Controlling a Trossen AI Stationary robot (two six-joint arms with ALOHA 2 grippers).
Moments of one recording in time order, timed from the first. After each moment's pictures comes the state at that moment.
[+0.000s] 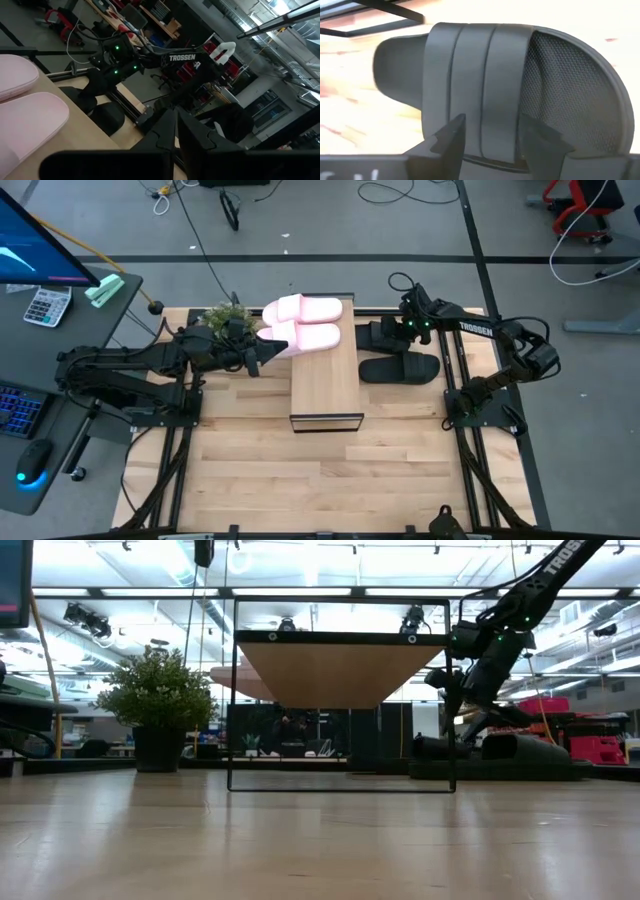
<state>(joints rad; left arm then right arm) 0.03 0.98 0.92 0.05 -0.25 -0.75 -0.93 1.45 0.80 -0.40 -0.28 0.76</state>
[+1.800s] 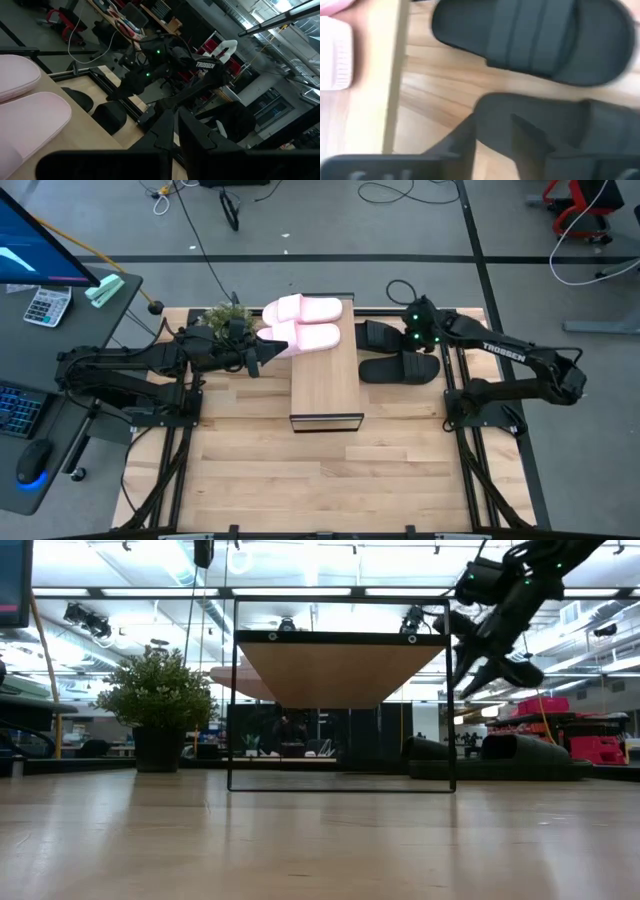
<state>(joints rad) 0.03 0.98 0.92 0.04 -0.25 -0.74 -0.68 1.14 0.80 -0.58 -0.18 0.85</state>
